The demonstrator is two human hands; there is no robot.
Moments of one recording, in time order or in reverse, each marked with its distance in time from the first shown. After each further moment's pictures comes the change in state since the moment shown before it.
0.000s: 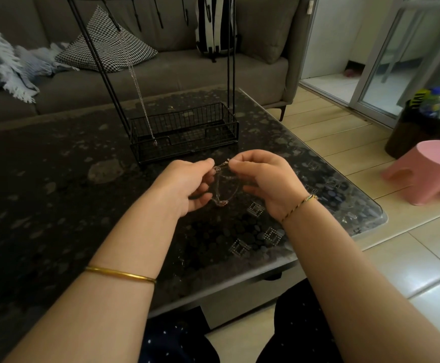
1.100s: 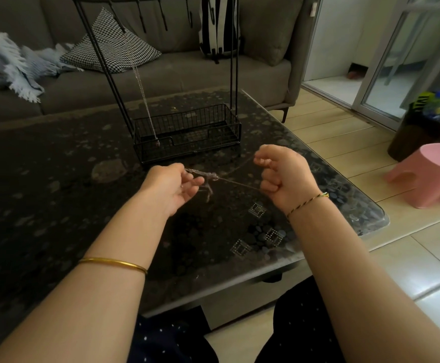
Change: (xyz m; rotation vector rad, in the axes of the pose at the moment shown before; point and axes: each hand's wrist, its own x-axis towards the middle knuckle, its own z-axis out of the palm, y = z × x) left_hand 0.014 -0.005 -0.015 -0.290 0.176 -0.076; right_hand 0.006 -0.006 -0.012 0.364 0.188 0.109
